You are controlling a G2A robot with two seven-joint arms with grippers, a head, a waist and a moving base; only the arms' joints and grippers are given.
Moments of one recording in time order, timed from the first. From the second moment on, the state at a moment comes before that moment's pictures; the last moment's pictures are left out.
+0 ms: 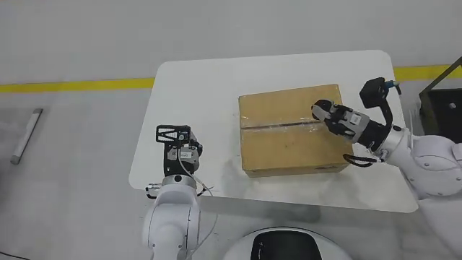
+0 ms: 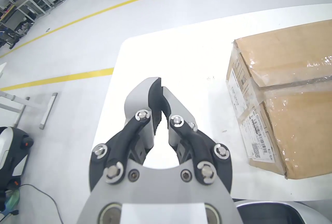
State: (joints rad) left arm 1.46 -1.51 -1.36 -2.19 1.84 0.04 -0.68; right arm -1.27 -1.05 1.48 -1.93 -0.44 -0.41 0.56
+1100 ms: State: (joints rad) left arm 1.46 -1.51 -1.36 -2.19 1.84 0.04 -0.68; right arm -1.09 -1.16 1.01 -1.74 -0.92 -0.07 0.29
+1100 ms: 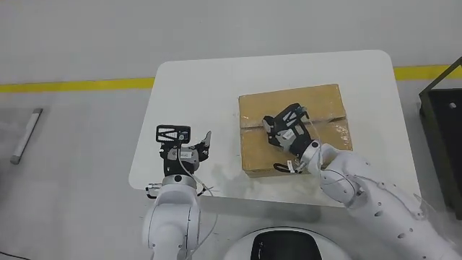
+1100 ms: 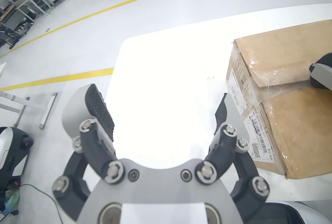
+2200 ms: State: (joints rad) left arm 1.47 -1.50 -1.35 -2.19 1.84 0.04 -0.64; right arm -1.21 -1.14 1.20 -1.86 -0.91 -0.12 0.39
